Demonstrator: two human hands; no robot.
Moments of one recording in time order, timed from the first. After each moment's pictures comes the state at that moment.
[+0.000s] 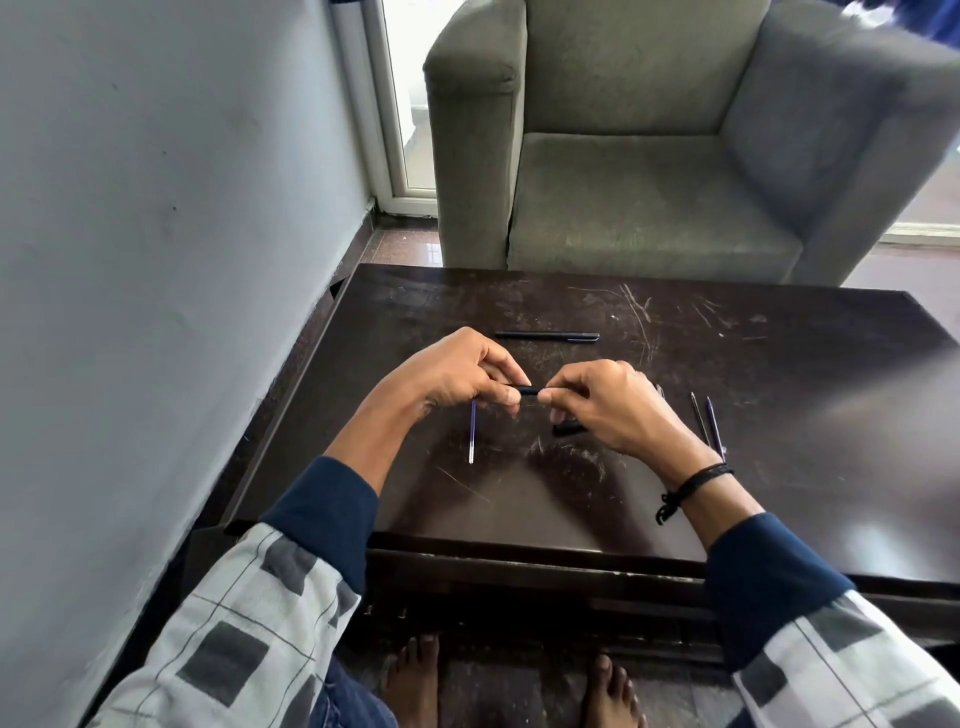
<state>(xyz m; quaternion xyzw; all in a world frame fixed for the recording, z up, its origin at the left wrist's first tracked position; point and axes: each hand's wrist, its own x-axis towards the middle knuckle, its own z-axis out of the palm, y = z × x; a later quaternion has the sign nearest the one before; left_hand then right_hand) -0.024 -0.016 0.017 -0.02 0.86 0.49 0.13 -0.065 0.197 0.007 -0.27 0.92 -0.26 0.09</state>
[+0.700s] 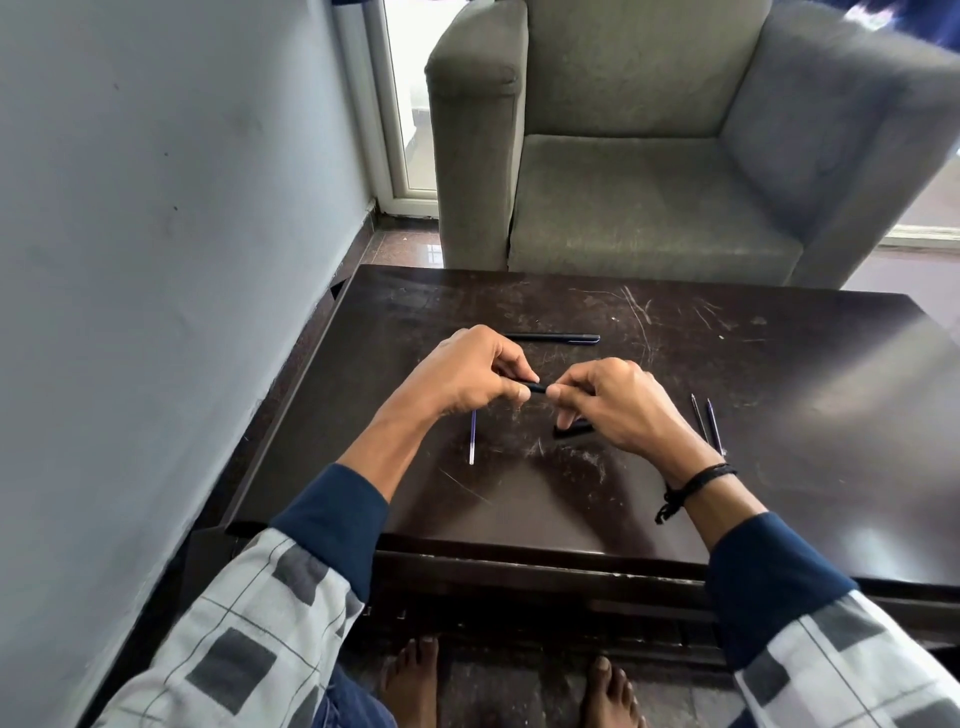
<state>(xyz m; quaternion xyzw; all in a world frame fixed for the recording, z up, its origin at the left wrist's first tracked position) -0.028 -0.007 0.011 0.00 0.92 0.39 0.04 -0.074 0.201 0.003 -0.26 0.92 -0.26 0.10</state>
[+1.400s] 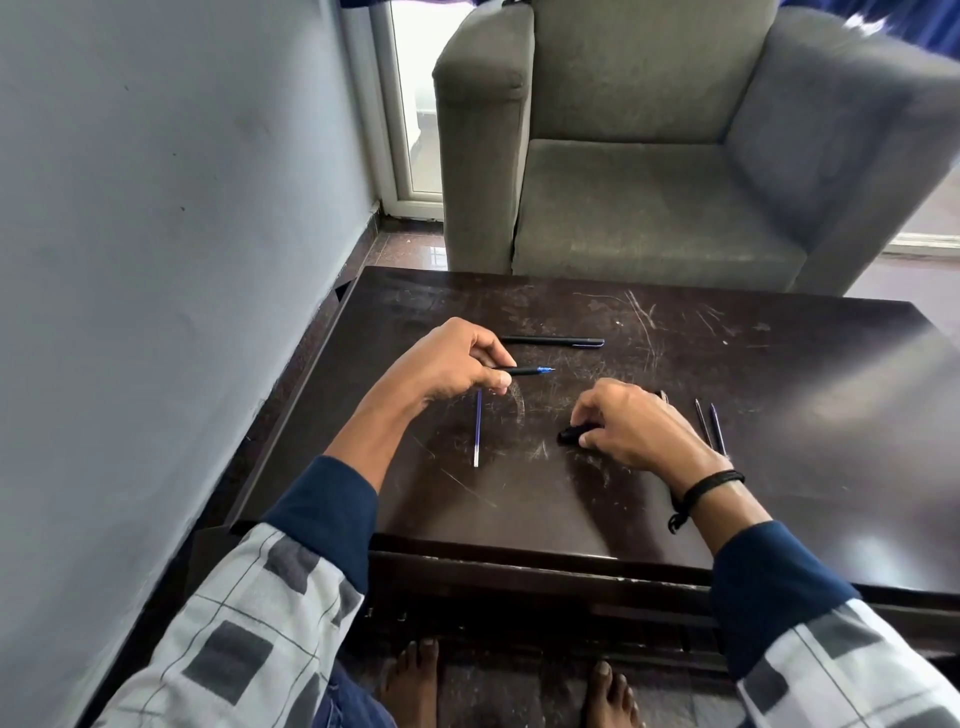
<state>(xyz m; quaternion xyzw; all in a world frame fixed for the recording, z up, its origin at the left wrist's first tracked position) -0.025 -0.026 0.021 -0.08 0.89 0.45 0.06 -0.078 0.209 -0.012 -0.26 0.95 -0.11 0.13</state>
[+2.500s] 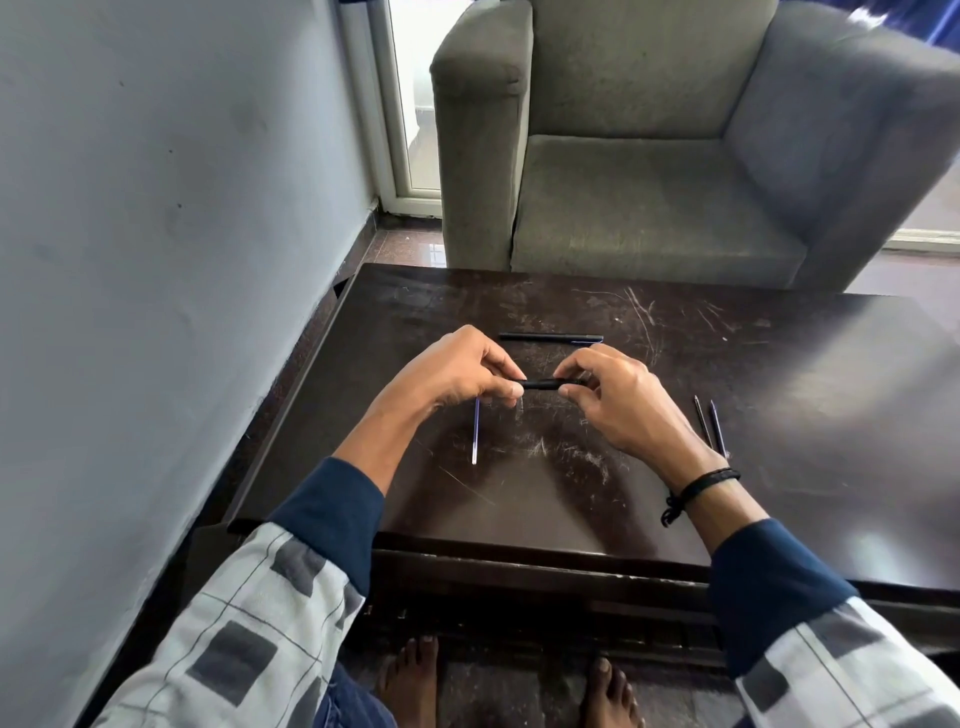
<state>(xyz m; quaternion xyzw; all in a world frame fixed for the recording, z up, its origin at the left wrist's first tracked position) -0.029 -0.018 0.013 -0.05 0.89 0.45 0.10 -0.072 0.199 -0.005 -0.29 0.91 -0.29 0.00</state>
